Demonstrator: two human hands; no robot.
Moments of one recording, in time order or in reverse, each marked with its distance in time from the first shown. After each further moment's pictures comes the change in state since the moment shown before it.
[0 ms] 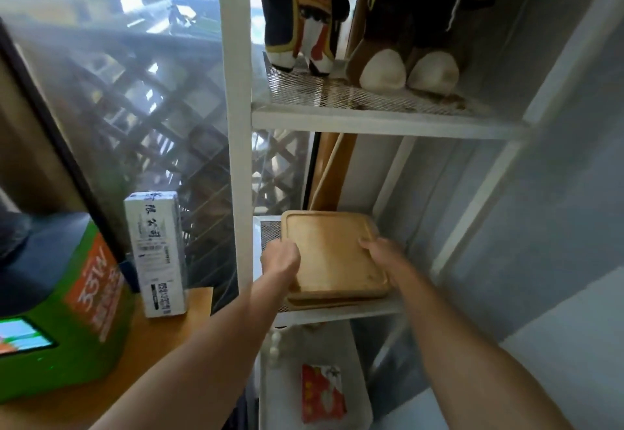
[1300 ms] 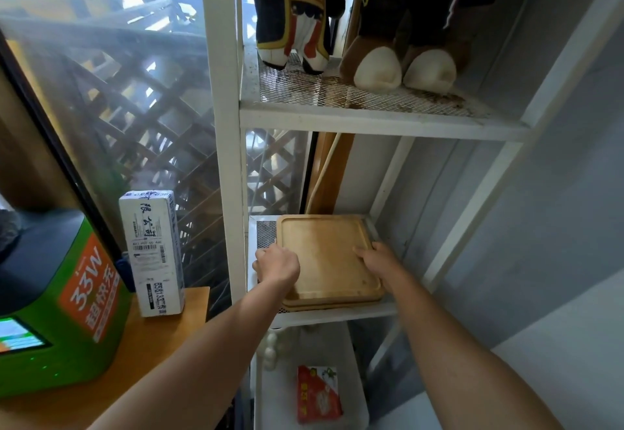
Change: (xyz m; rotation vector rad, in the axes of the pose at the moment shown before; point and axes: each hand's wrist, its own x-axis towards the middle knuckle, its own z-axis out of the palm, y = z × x) left_hand 0.001 -0.014 0.013 0.208 0.077 0.096; right_hand 0.012 0.019 0.001 -0.043 -0.013 -0.017
